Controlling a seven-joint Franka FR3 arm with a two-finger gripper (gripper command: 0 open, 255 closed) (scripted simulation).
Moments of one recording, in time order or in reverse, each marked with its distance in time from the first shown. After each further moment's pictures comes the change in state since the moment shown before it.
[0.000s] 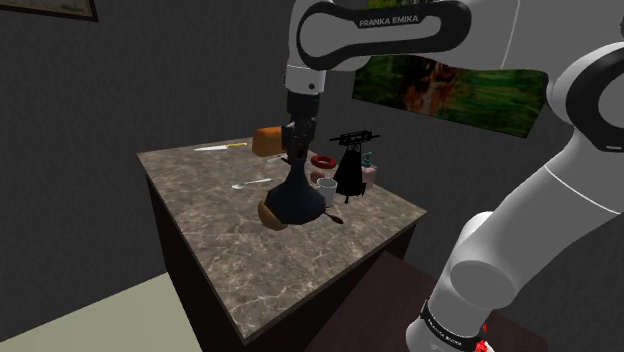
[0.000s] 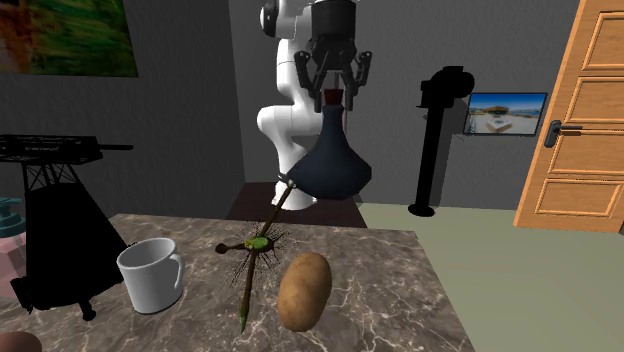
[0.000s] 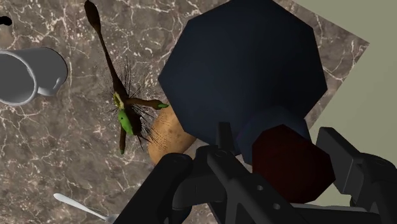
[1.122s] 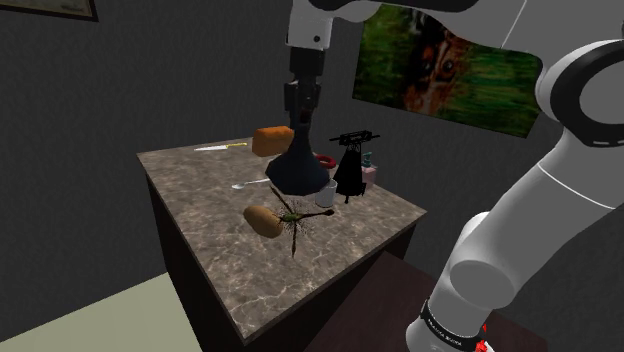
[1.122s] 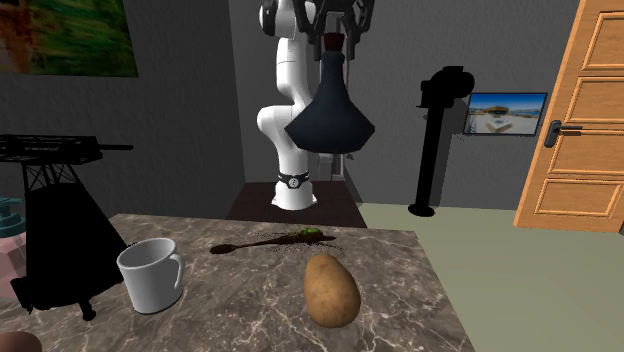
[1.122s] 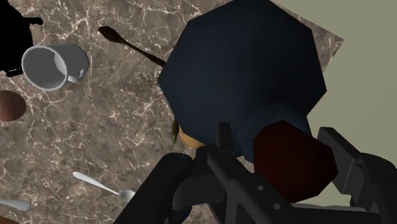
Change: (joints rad) arm -0.005 0.047 -0.005 0.276 -0.009 -0.230 0.010
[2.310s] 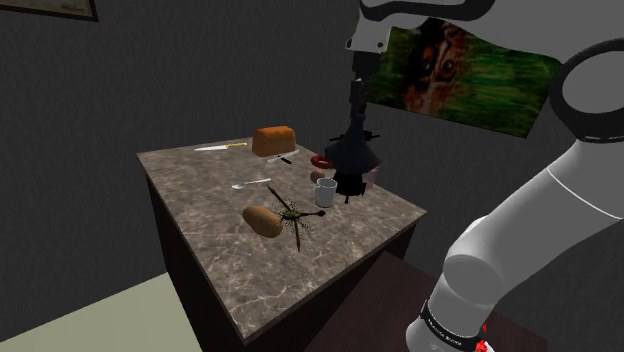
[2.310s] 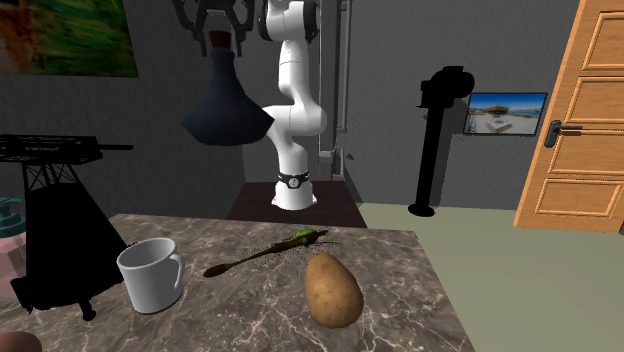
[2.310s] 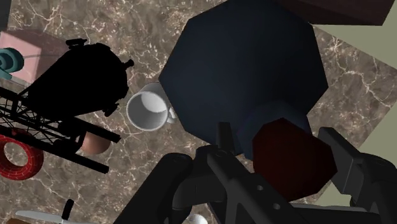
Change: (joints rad) arm -0.134 -0.066 -0.270 -0.036 -0.085 -0.043 -0.397
